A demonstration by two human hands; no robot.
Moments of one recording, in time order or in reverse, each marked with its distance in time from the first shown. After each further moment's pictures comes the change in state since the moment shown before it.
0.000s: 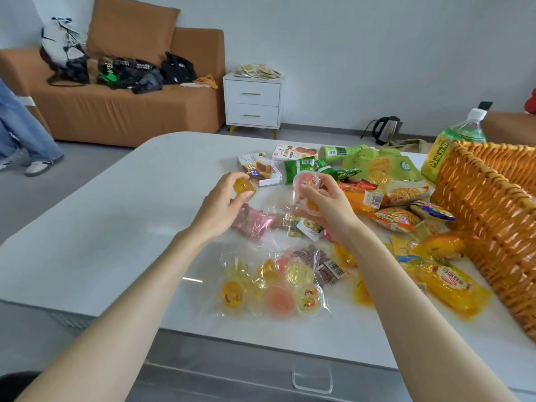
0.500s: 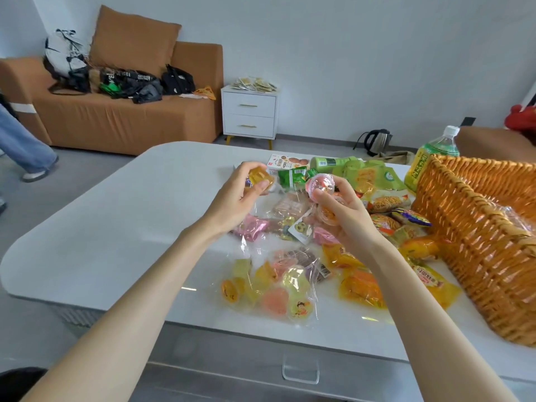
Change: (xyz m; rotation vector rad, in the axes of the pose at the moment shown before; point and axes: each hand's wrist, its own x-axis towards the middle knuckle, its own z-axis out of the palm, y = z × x) left_hand -0.011 0.062 -0.014 -0.359 -0.053 0.141; right_hand -0.054 -0.030 -0.025 0.085 -0.059 -0.057
